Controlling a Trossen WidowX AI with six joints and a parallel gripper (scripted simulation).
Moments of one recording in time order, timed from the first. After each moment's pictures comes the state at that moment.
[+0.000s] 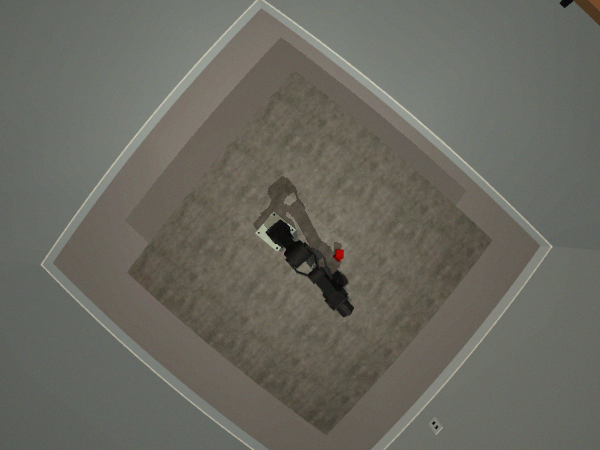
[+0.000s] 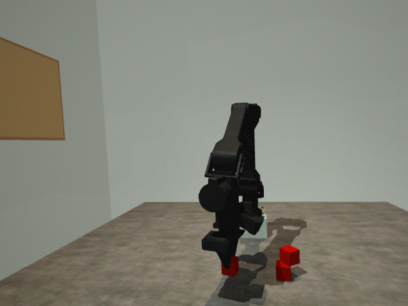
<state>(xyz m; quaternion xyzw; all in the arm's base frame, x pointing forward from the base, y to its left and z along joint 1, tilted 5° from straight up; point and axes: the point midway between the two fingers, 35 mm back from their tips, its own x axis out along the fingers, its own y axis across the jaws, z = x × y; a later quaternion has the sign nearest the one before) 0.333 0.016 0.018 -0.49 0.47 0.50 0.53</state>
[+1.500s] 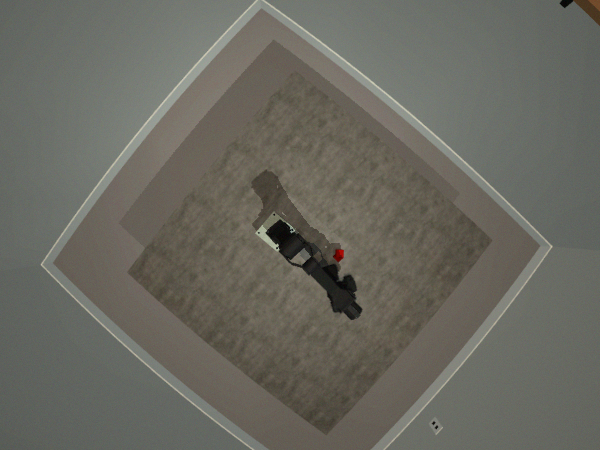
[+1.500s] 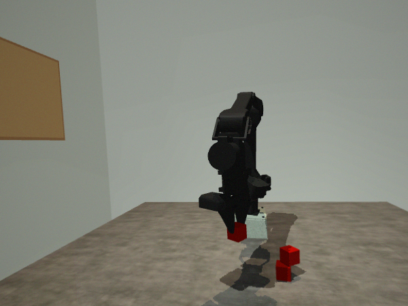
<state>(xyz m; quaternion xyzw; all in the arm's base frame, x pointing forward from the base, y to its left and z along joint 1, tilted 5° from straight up) 0.324 0.029 0.101 -0.38 0.56 0.40 0.62</state>
